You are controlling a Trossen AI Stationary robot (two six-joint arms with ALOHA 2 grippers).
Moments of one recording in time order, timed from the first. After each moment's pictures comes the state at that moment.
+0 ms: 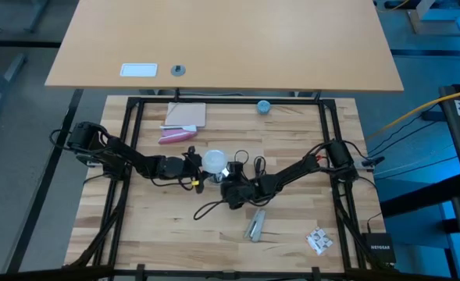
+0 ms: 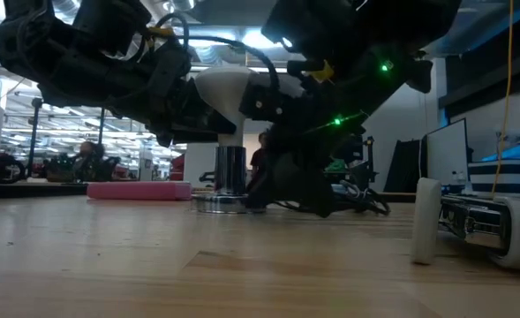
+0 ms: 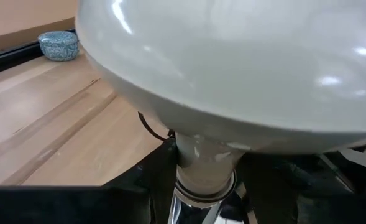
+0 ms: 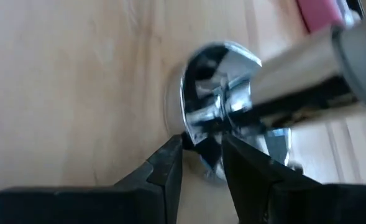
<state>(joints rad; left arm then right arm) -0.14 1.61 0.41 0.90 -0.38 -0.26 0.26 2.07 1.17 -0.01 0.60 -0.11</state>
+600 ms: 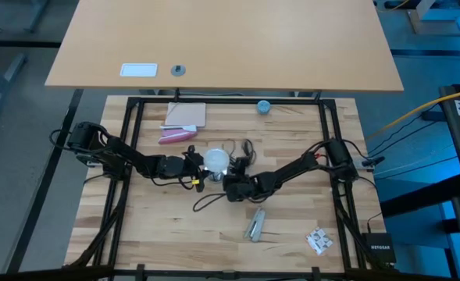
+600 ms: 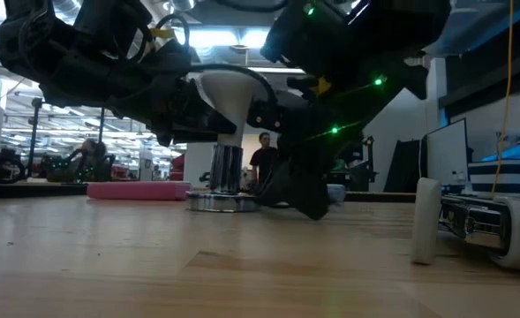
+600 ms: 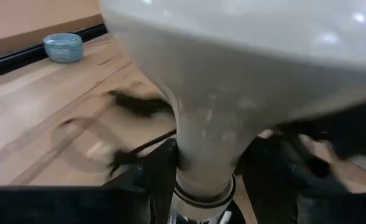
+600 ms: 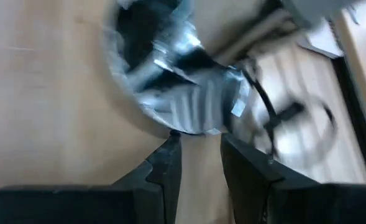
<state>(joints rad) -0.14 1.61 0.41 0.90 -0.38 -0.26 0.22 2.08 1.17 -0.06 0.74 -0.03</state>
